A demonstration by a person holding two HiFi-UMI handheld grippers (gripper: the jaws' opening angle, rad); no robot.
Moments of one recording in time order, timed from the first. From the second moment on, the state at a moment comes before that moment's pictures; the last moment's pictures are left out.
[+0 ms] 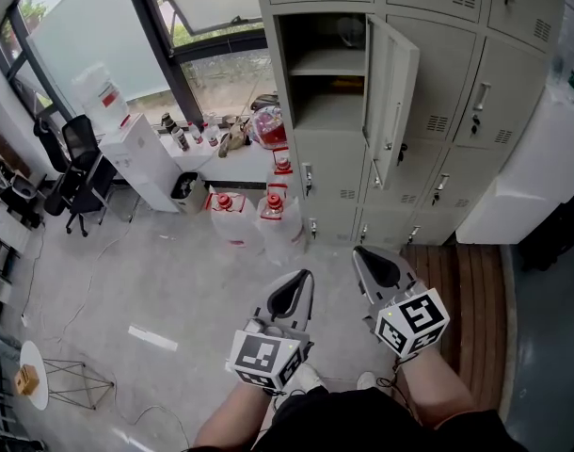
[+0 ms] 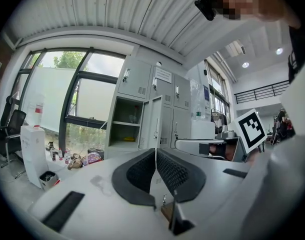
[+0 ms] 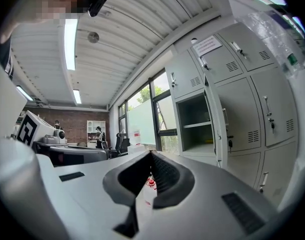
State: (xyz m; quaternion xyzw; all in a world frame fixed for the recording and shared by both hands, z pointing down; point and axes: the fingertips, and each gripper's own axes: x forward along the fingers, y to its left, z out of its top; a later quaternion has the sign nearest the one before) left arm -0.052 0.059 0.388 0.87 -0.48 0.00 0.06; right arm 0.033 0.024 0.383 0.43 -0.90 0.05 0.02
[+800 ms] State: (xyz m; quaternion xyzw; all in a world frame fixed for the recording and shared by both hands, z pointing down) left arm -0.115 0.026 0.393 0.89 -0.45 0.00 0.05; right arm -0.038 -0.010 0.390 0.45 -0.89 0.05 0.01
